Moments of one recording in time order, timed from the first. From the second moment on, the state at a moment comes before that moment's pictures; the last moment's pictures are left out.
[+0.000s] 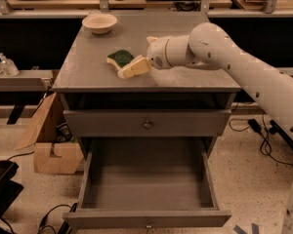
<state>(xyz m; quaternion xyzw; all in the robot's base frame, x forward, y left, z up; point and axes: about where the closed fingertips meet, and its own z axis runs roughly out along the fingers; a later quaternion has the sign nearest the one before) 0.746 0.023 0.867 -0.45 0.69 0.22 0.52</state>
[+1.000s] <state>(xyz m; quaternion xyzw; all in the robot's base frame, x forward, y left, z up) 0.762 0.055 0.826 -0.44 0.70 0.26 0.50</state>
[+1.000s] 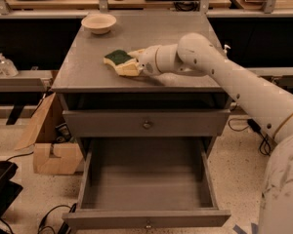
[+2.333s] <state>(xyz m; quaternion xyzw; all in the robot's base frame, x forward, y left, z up) 0.606 0.039 0.890 -0.55 0.65 0.24 0.47</state>
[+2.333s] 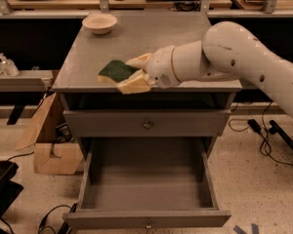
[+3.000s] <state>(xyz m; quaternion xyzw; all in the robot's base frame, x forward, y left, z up) 0.563 0.036 0.872 -0.57 0.63 0.26 0.46</state>
